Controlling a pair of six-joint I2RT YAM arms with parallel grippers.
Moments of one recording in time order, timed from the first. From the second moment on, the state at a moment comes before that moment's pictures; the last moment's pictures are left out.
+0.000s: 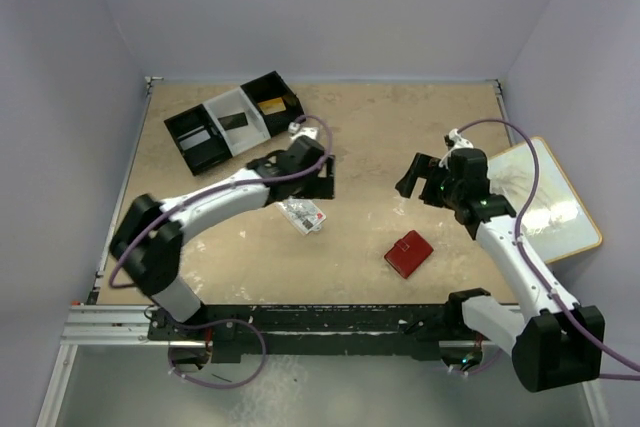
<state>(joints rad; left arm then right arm) -0.72 1.52 1.13 -0.46 -0.24 -0.62 0.16 1.04 0.75 -0.40 -0.13 0.42</state>
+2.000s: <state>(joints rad) -0.57 1.80 1.12 -0.30 -0.25 -0.65 0.16 1.19 0.67 -0.71 0.11 0.81</state>
